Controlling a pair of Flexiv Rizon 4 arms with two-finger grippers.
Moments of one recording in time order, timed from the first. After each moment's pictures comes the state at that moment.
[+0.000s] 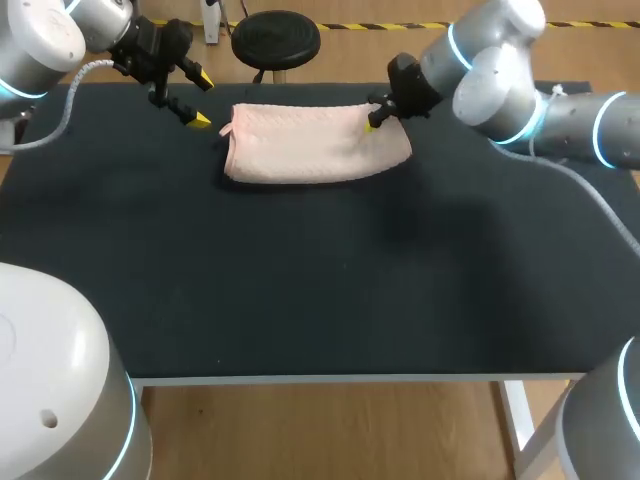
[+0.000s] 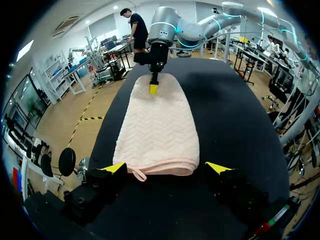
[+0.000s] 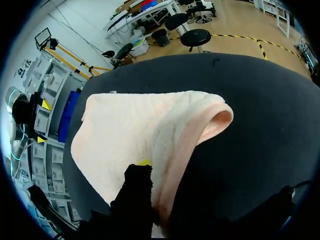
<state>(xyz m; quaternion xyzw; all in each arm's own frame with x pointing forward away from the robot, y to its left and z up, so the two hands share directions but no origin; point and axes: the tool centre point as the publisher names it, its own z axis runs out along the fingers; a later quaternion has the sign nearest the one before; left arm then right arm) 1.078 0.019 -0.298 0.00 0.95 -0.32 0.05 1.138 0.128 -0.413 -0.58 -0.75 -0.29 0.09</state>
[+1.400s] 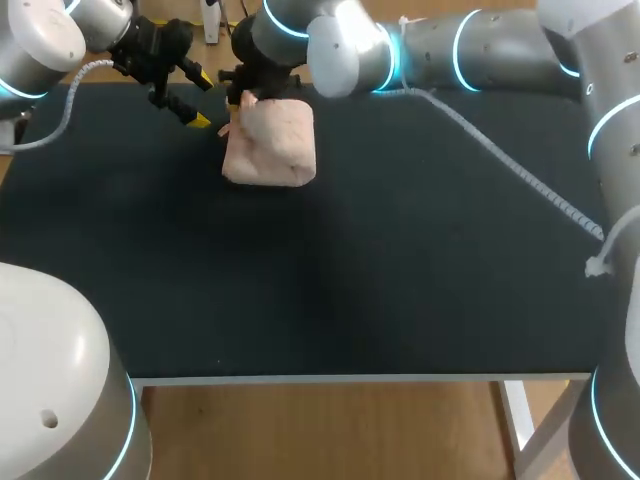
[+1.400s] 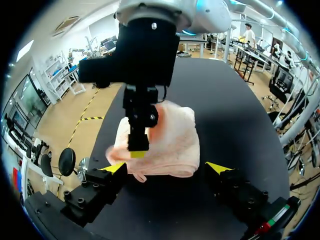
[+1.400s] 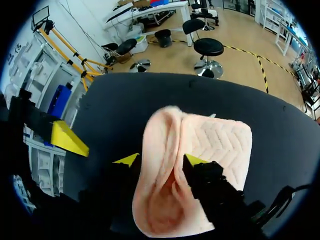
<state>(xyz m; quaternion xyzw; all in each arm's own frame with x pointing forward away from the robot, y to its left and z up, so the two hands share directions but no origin) 1.078 0.019 -0.298 0.00 0.95 -0.32 0.05 1.132 0.366 -0.343 -0.58 -0.77 -0.25 0.01</state>
